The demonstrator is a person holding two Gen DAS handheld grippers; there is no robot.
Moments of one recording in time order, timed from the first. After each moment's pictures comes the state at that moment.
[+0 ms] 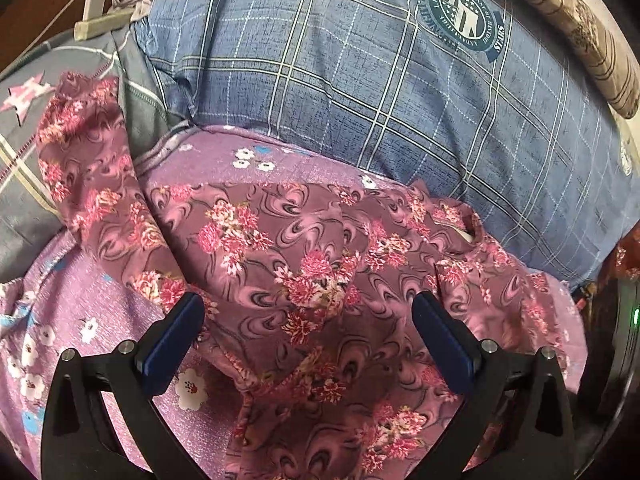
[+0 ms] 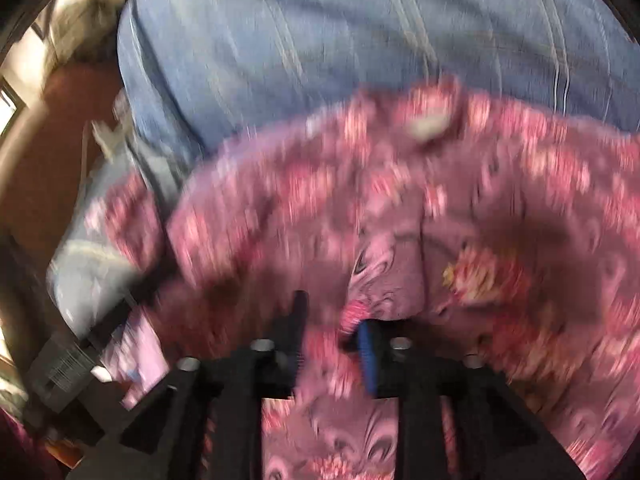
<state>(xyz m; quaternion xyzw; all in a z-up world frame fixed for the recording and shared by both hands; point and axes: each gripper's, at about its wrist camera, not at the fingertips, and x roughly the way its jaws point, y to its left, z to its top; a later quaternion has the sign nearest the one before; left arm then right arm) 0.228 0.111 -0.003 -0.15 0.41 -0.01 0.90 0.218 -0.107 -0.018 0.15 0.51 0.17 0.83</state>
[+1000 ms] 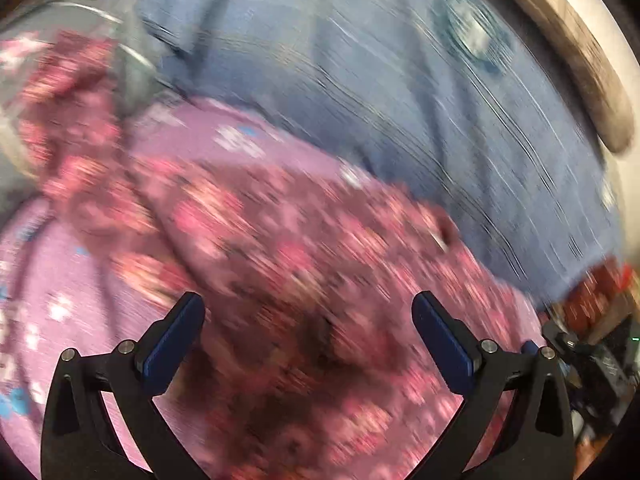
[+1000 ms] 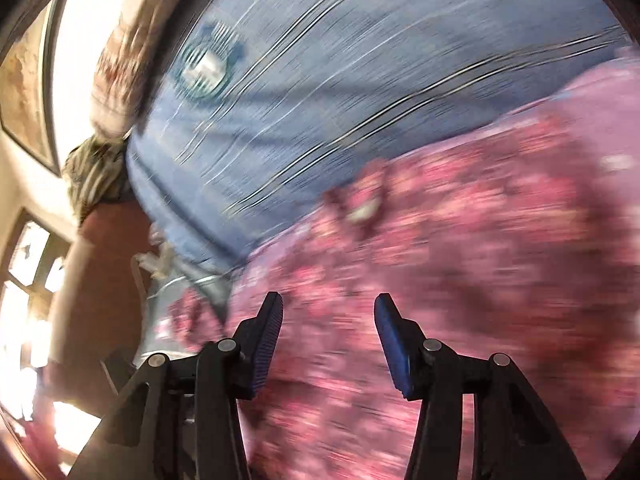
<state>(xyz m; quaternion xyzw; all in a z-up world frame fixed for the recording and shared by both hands) 0.231 0.108 -0.005 -0.22 0.44 -0.07 0.87 0.170 -0.257 0.020 0.36 0.39 0.09 0.84</state>
